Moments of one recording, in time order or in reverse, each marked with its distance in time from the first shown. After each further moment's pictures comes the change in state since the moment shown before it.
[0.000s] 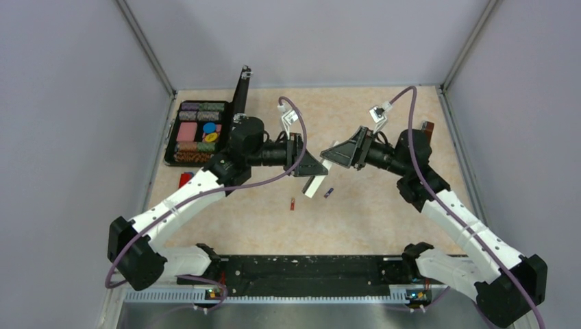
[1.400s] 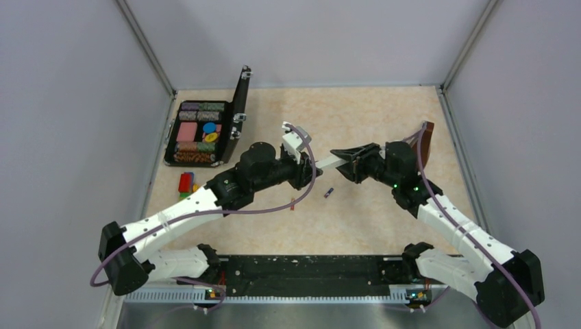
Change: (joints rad) left arm -0.215 -0.107 -0.099 -0.041 -0.632 0.538; right arm 0.003 -0.008 -0.141 -0.141 0.311 0.900
